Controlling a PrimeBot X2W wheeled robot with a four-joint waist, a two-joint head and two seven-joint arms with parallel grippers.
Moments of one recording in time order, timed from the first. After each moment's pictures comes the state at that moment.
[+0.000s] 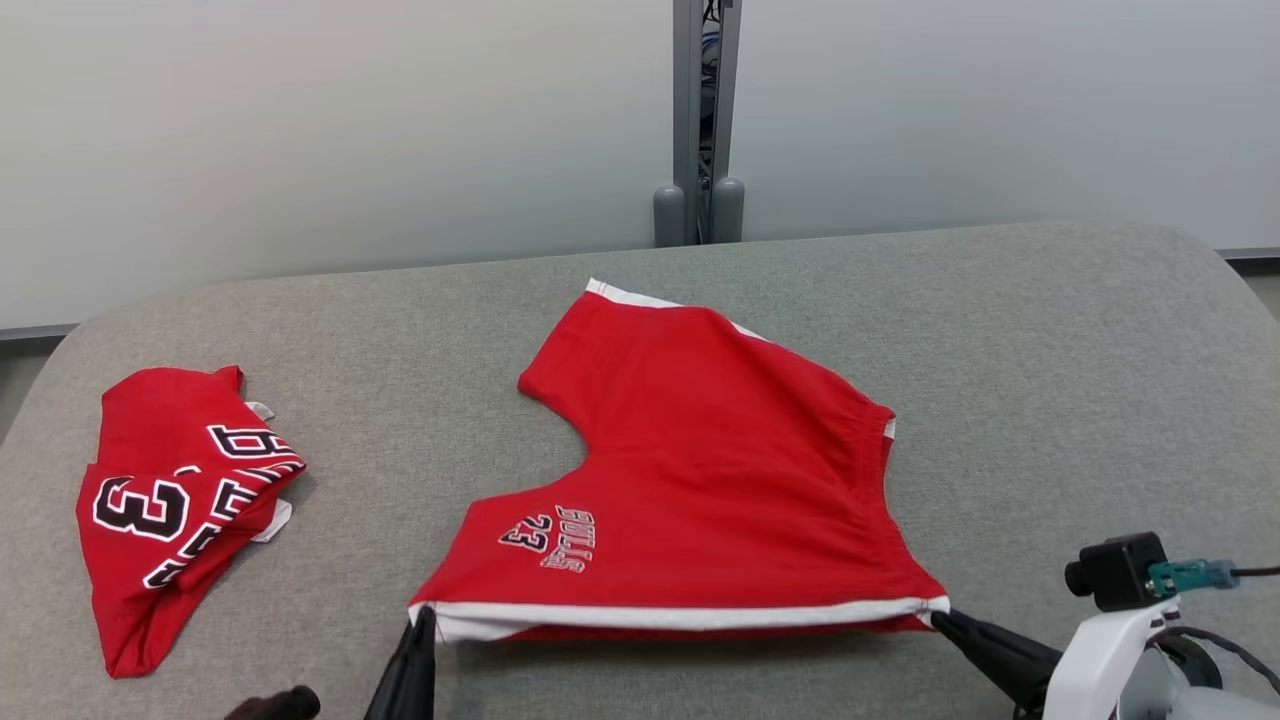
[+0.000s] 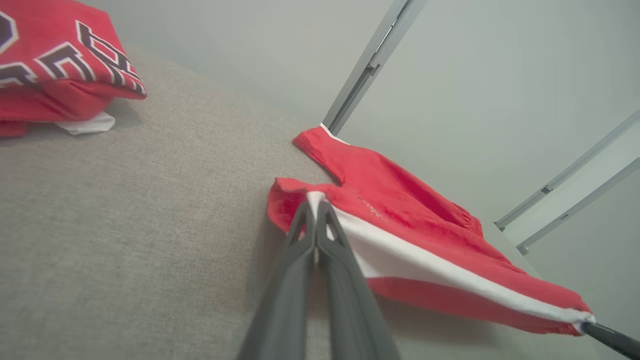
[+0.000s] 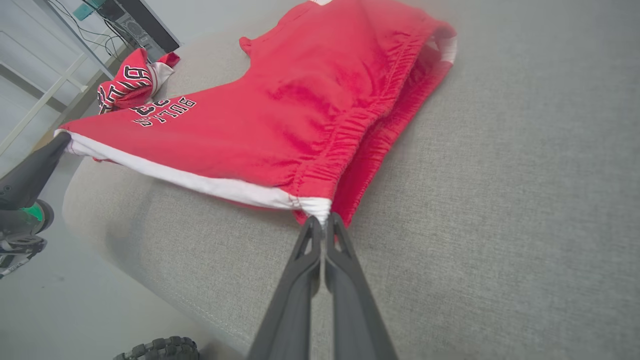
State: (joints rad) left arm 0.08 0.05 -0.18 0.31 -0.65 -0.12 -0.26; right arm -0.52 -0.73 1.28 0.25 1.37 0.13 -0.16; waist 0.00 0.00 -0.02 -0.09
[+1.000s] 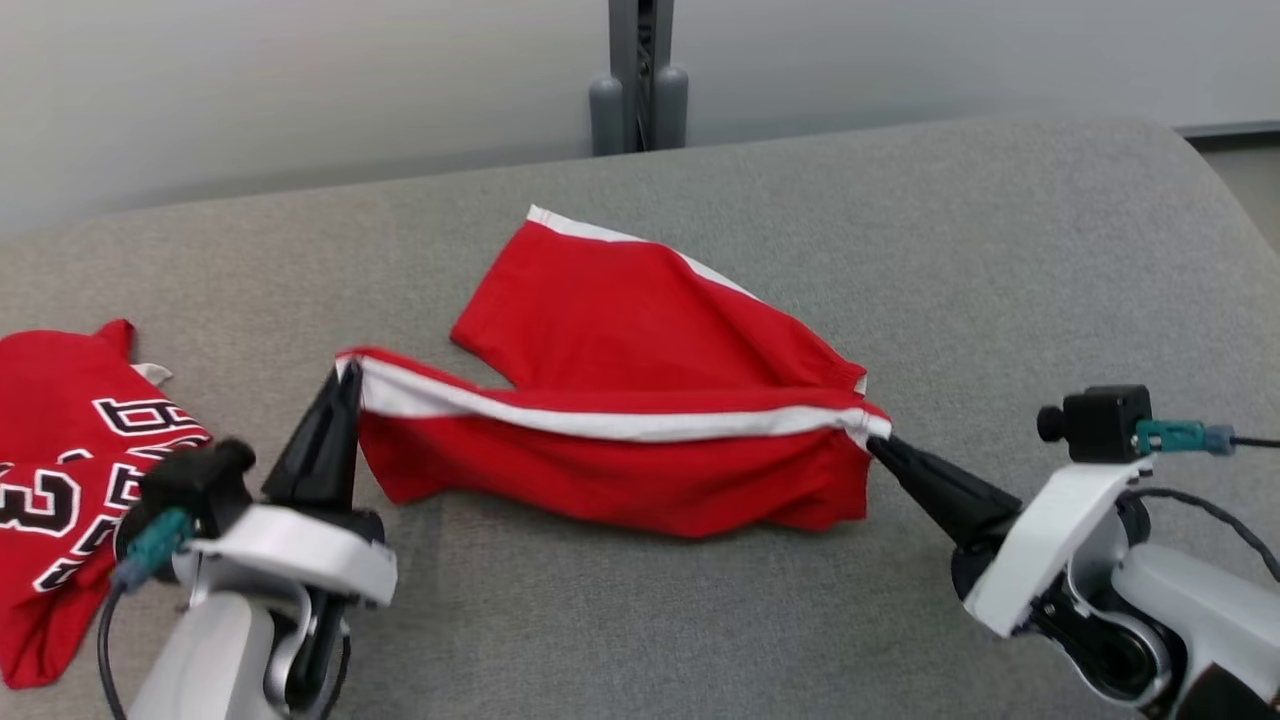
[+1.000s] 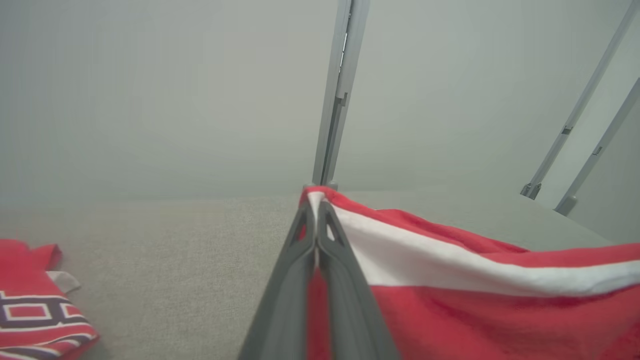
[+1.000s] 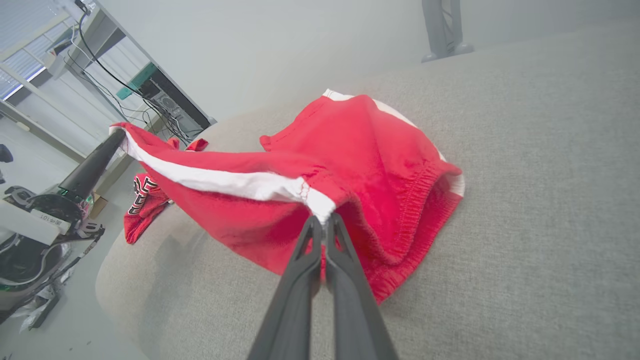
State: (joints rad) left arm -0.24 0.20 -0.19 0.30 -0.44 -0.10 -0.23; right arm -0.63 -0.65 1.14 0.19 1.36 0.13 -0.17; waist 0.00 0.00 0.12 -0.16
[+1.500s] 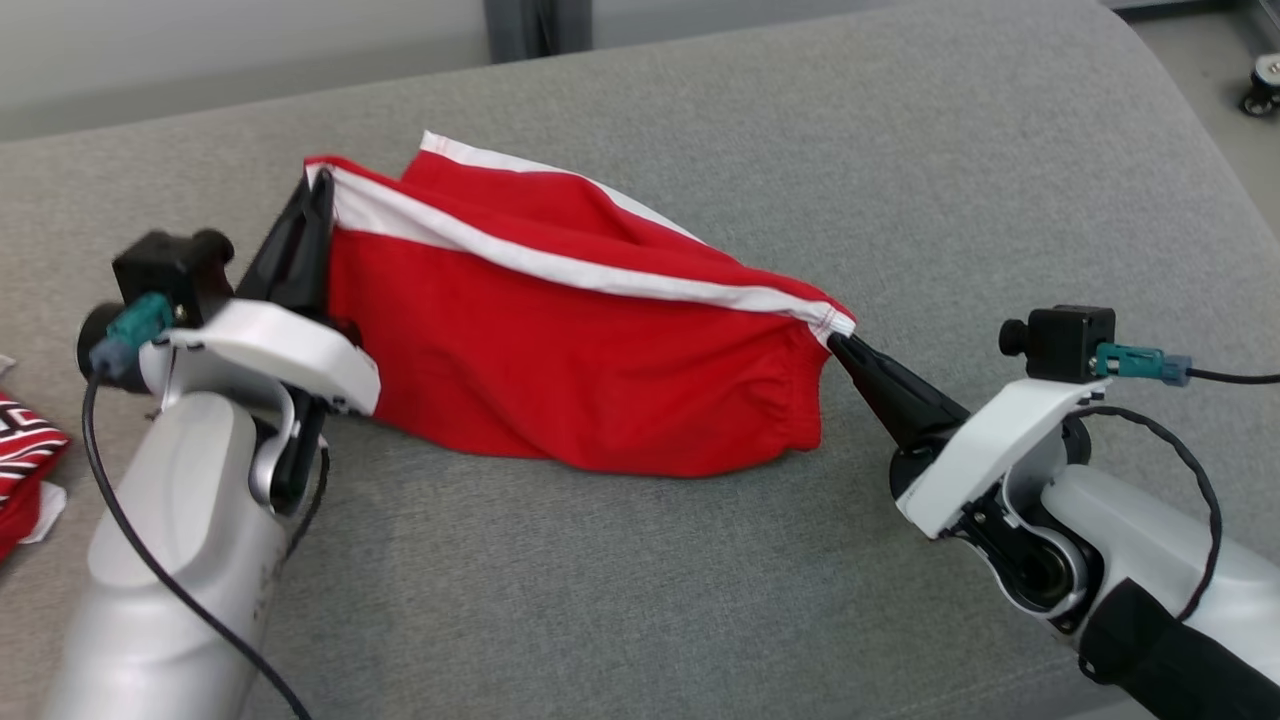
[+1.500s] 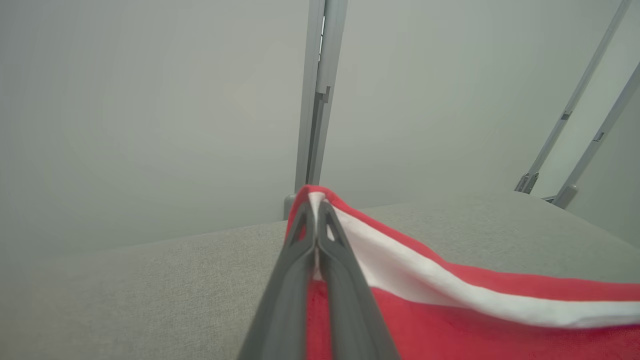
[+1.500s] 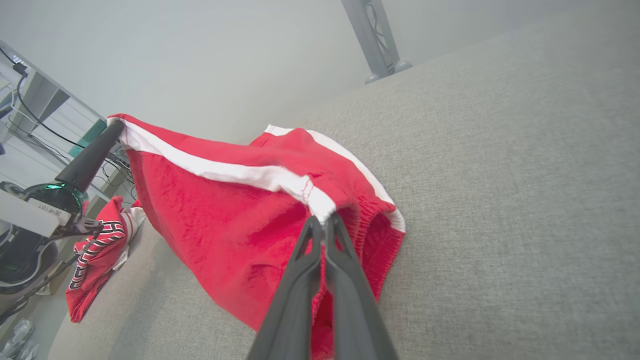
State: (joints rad) left arm -0.64 0.19 -0.23 0.60 -0.40 -0.10 -0.23; right arm -0.75 -0.46 1.07 0.38 1.36 0.13 -0.22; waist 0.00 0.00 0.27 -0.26
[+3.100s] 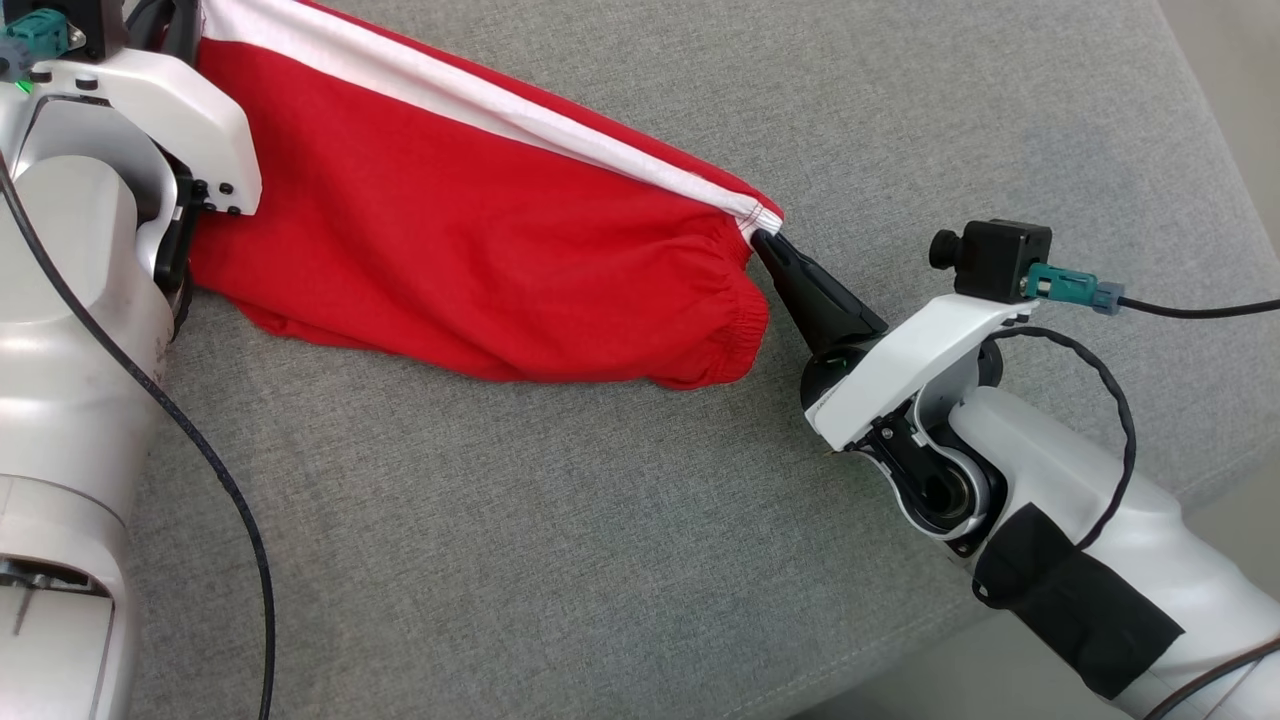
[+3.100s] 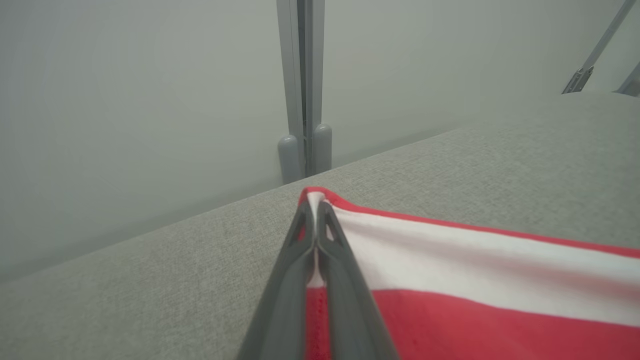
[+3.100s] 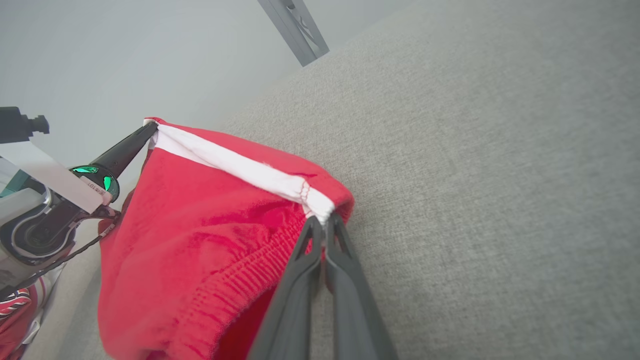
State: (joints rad) left arm -1.22 0.23 -0.38 1.24 -0.28 -0.10 -0.26; right arm -0.86 -0.25 0.98 0.51 1.32 0.13 -0.26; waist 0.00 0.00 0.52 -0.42
